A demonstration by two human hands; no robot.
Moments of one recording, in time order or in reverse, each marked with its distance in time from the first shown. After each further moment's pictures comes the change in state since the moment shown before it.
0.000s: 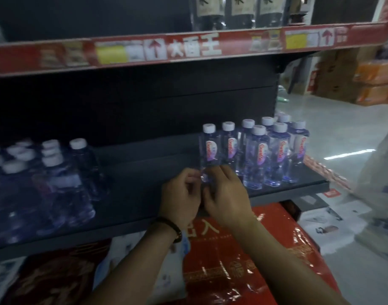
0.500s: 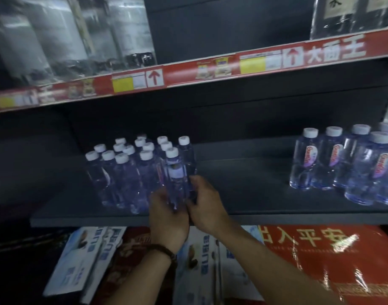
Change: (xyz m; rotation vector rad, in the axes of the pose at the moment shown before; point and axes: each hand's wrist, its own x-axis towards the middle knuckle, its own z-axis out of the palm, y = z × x) left_hand -0.077 -0.067 -0.204 0.082 0.501 -0.298; right_hand 0.010 -0.202 0.156 0.669 -0.372 0.037
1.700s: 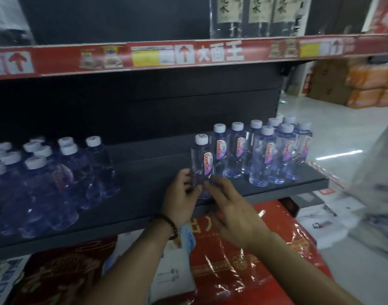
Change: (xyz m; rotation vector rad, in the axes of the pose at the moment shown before) left_hand -0.028 0.049 0.182 -0.233 -0.649 0.170; right_hand -0.116 0.073 -0.214 -0.820 -0.004 -0.057
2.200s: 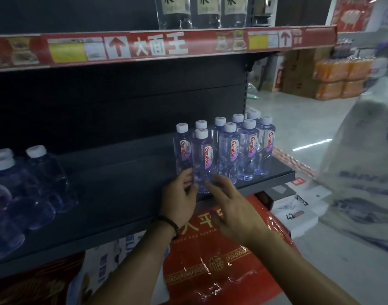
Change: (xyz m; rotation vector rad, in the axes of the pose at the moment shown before) left_hand 0.019 0.012 0.086 0.066 -0.046 0.039; right_hand -0.033 0.070 -0.019 -0.033 0.047 0.109
